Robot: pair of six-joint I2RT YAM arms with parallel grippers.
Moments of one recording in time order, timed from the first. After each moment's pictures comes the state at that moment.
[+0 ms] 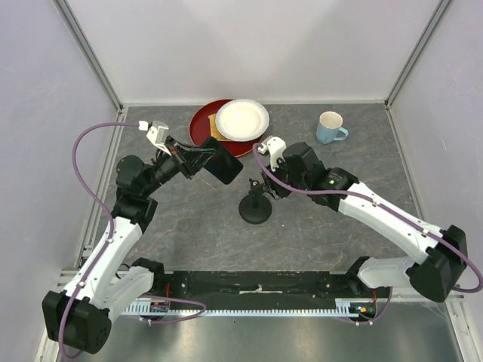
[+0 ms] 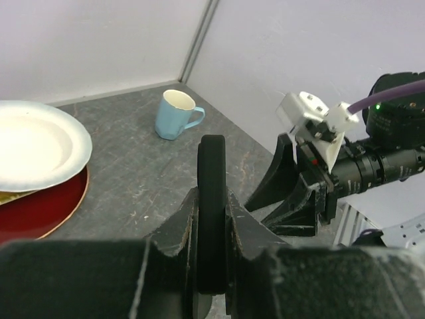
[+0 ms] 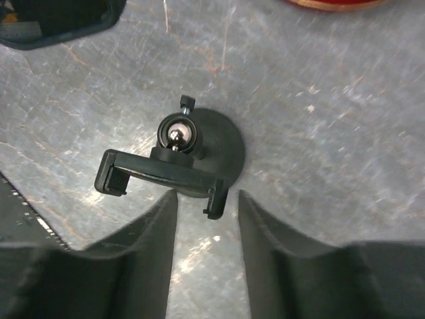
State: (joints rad) left arm -0.26 0.89 0.71 0.37 0.59 -0.50; right arm 0.77 1.29 1.12 -0.51 -0.05 0.03
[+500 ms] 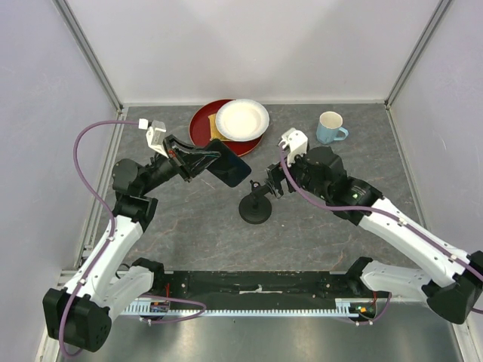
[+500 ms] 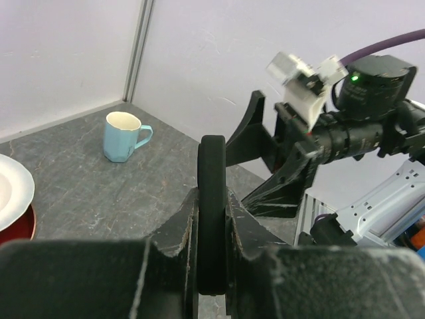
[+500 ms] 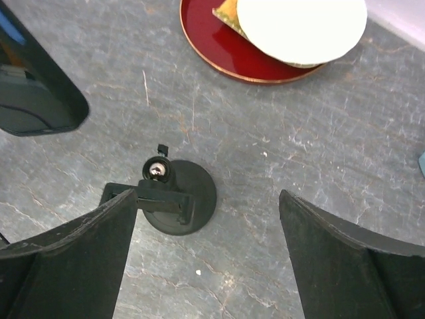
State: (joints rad) left arm -0.26 0.91 0.71 0.57 0.77 -0.61; right arm 0.77 1.06 1.05 -0.35 0.07 0.02
